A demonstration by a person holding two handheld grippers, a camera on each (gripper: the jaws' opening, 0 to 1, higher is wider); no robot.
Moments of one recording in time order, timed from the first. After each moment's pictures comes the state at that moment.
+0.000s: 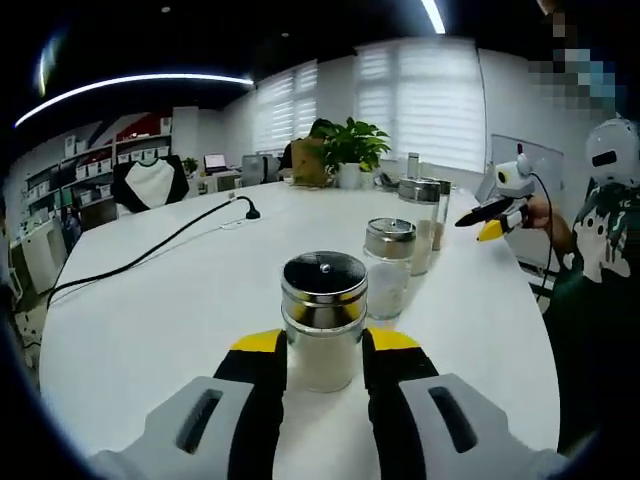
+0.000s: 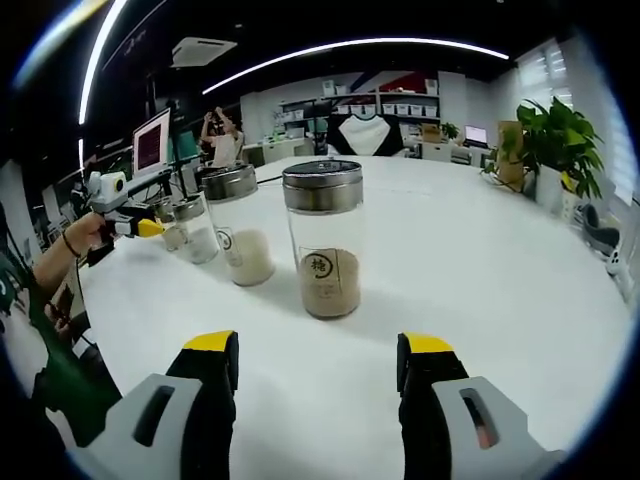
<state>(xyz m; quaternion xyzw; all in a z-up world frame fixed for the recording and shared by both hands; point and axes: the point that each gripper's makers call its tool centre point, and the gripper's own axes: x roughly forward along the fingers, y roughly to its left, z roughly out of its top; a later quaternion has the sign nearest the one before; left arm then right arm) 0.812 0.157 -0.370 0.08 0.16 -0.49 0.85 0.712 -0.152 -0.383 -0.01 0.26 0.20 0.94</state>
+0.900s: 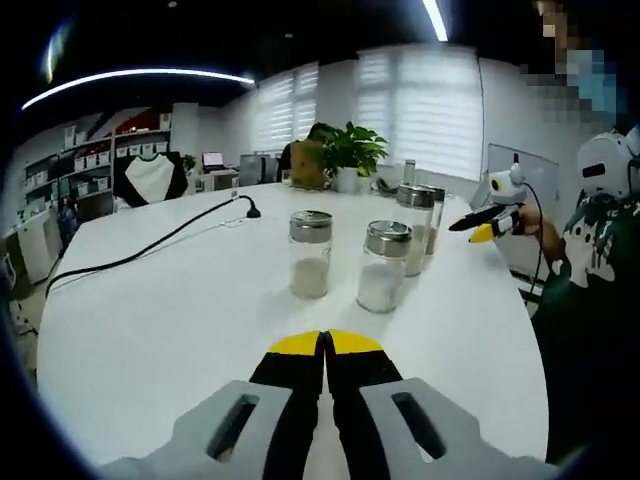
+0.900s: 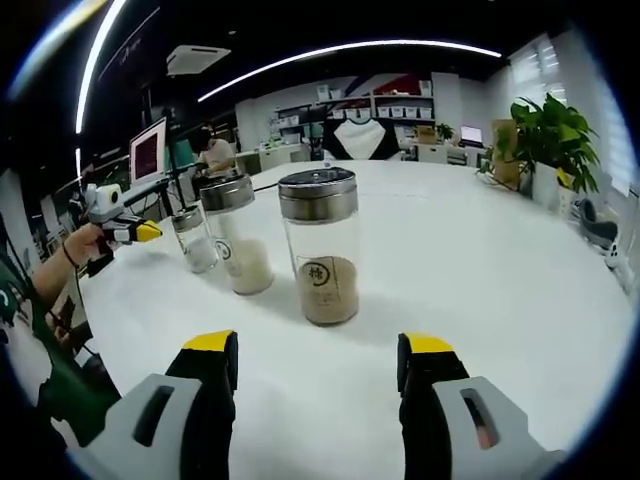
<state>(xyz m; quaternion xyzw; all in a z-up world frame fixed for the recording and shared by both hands) 0.815 0.179 -0.371 0.04 0.16 -0.49 0.86 0.713 -0.152 -0.375 0.00 0.25 0.19 0.95</state>
